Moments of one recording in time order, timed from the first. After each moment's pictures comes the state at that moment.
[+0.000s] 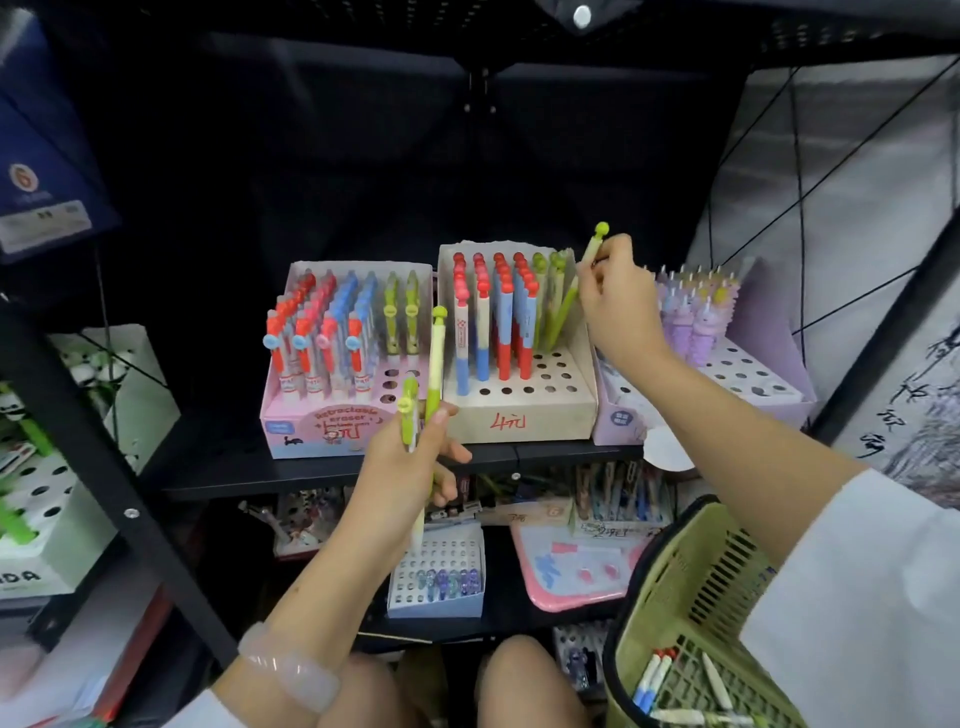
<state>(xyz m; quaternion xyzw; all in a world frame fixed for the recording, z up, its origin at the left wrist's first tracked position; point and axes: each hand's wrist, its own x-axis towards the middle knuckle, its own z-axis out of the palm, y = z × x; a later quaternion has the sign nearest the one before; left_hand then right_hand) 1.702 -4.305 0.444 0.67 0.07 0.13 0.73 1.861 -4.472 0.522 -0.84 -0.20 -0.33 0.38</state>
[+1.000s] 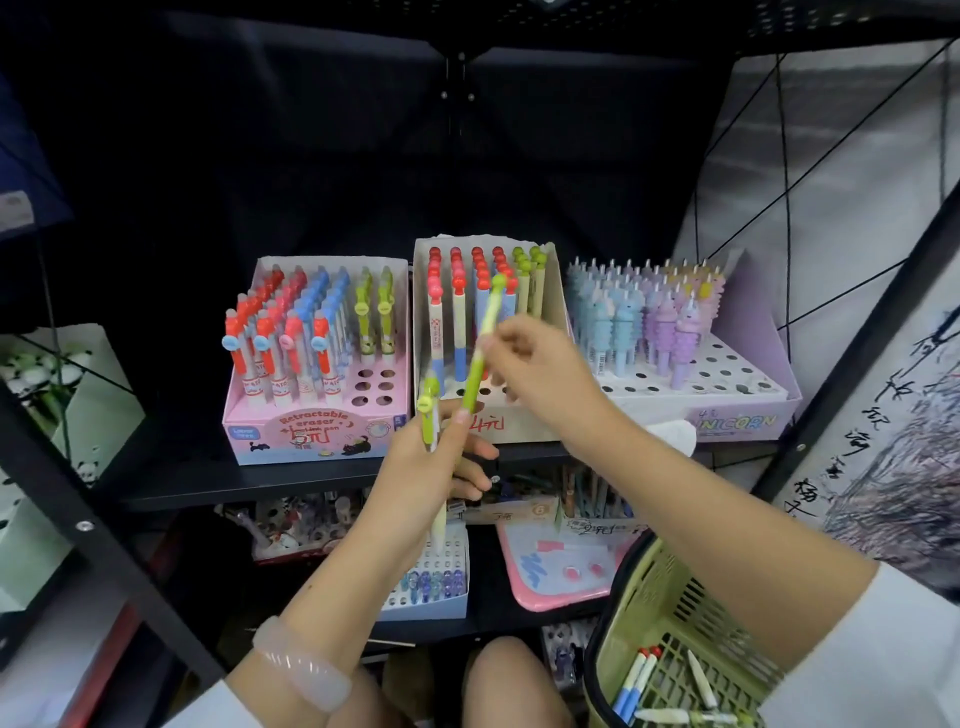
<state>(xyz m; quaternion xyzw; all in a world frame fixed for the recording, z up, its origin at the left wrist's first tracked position) 1.719 -4.334 0.443 0.65 0.03 0.09 0.75 1.787 -4.448 0.504 -0.80 -0.26 -0.04 0.54</state>
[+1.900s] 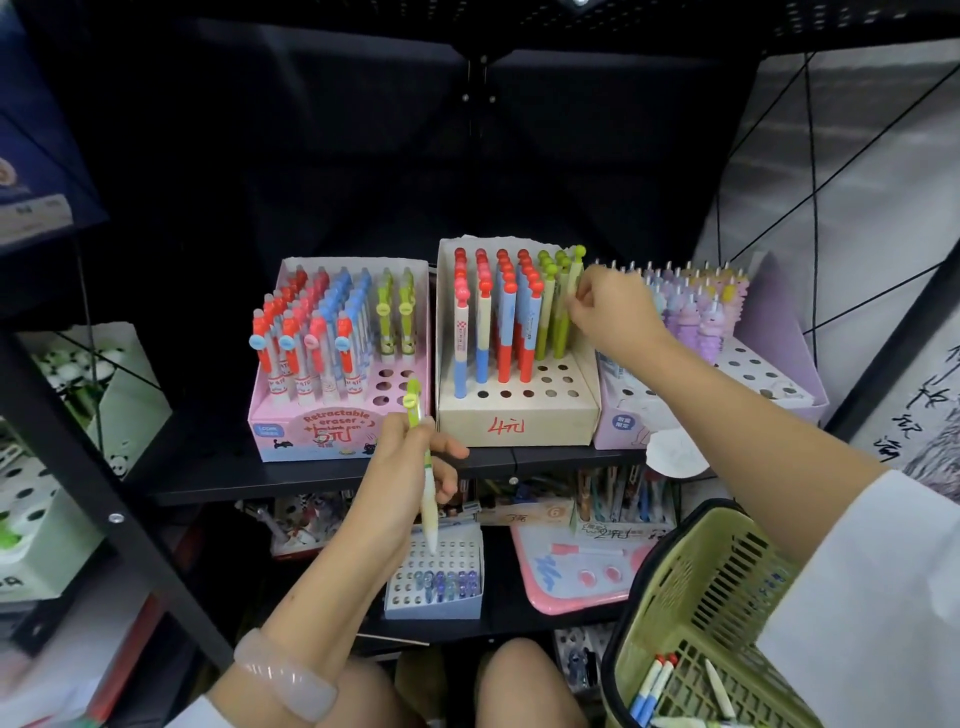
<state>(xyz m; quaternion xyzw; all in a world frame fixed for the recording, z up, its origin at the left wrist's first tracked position) 1.715 -4.307 0.436 0.62 0.10 0.11 0.77 1.876 -4.476 0.521 -0.93 -0.18 -0.23 0.22</state>
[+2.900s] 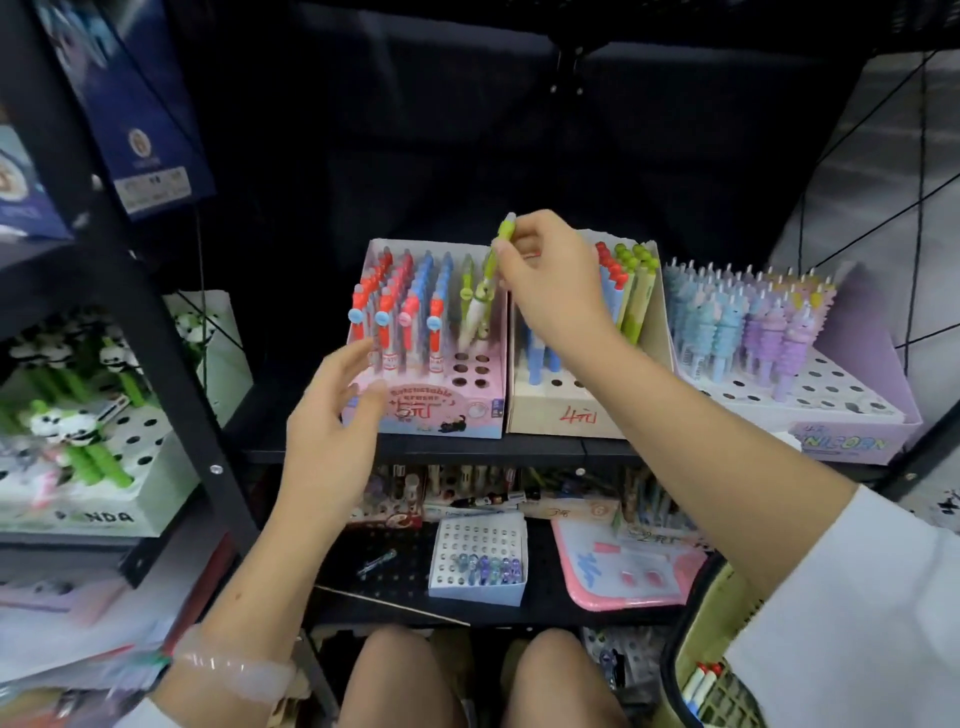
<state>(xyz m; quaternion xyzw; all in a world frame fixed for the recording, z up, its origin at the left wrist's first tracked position) 1.670 -4.220 0.450 0.75 0.07 0.35 0.55 1.794 -4.352 0.547 -0.78 -0.27 -0.17 0.53</state>
